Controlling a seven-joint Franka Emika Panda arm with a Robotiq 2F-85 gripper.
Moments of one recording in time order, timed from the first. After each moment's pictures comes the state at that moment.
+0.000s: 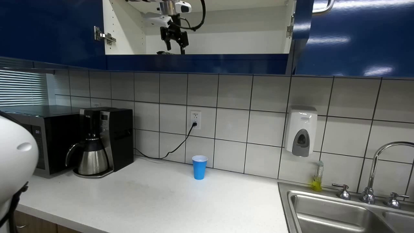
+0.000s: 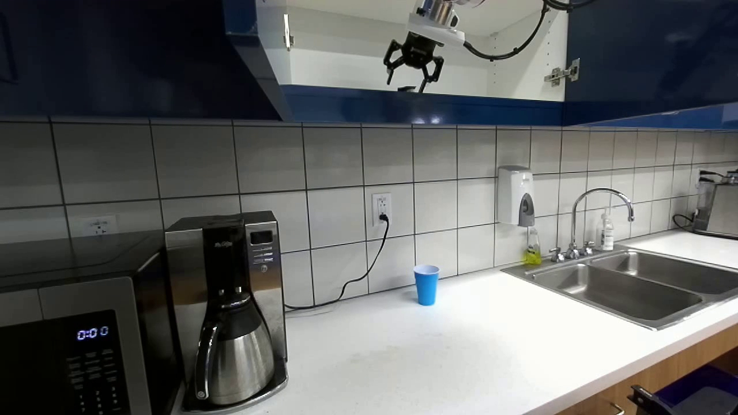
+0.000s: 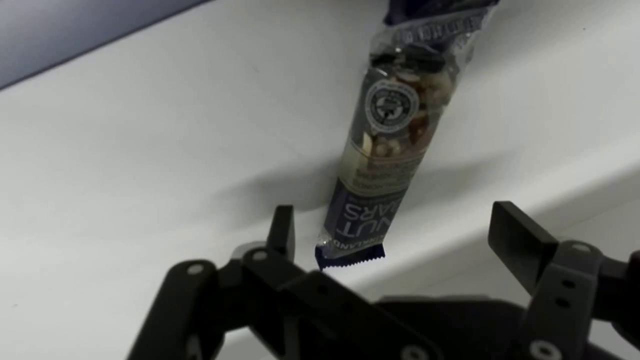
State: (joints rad) arm 0.03 0.10 0.00 -1.34 0.10 2.08 0.29
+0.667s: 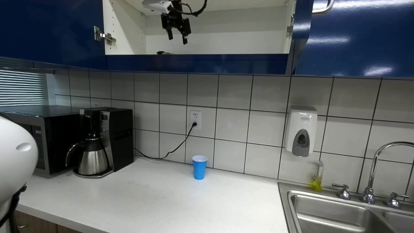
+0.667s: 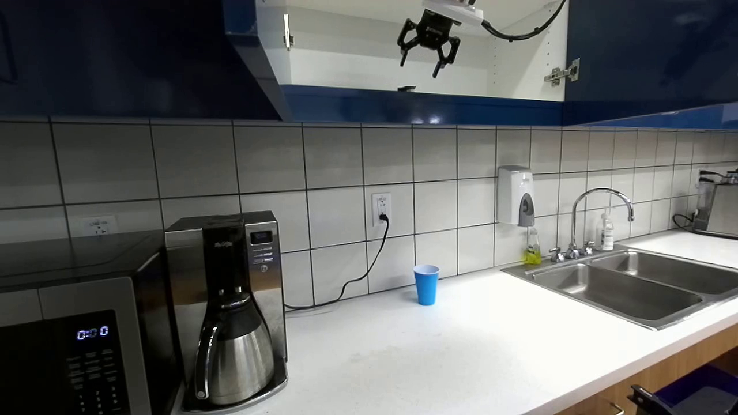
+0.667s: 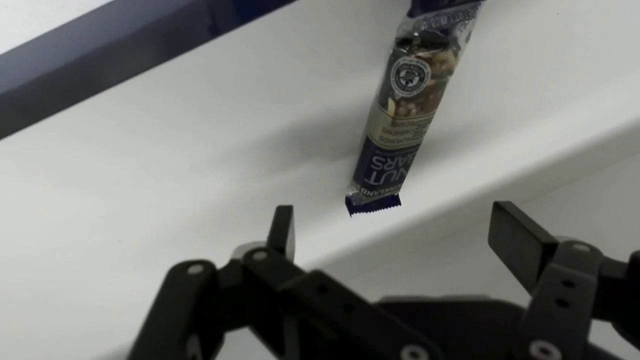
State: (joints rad) arm 0.02 0.00 -0.03 -1.39 0.10 2.06 0.29
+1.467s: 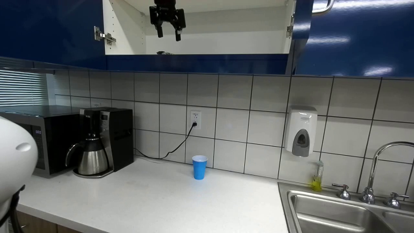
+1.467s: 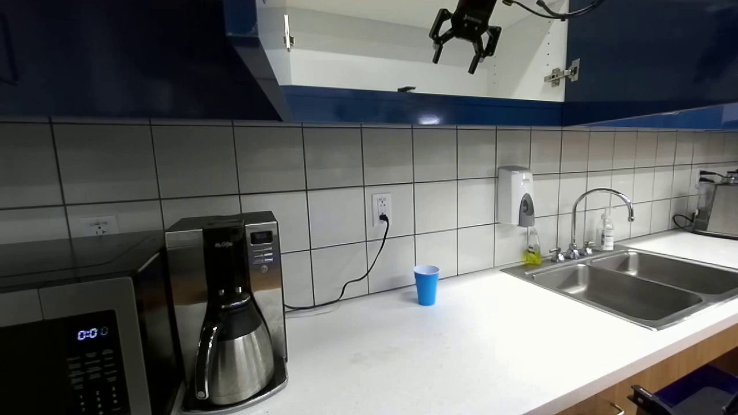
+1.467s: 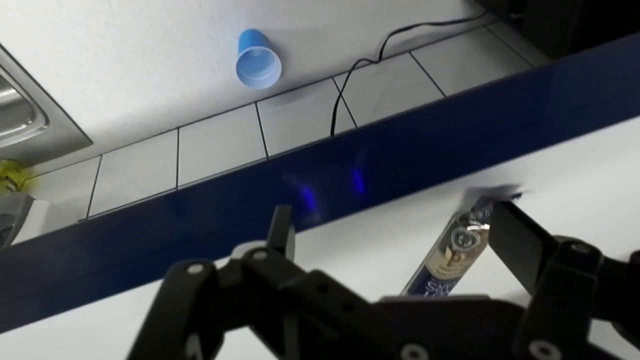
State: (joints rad) arm 0.02 -0.30 -0.07 -1.70 0.10 1.91 0.15
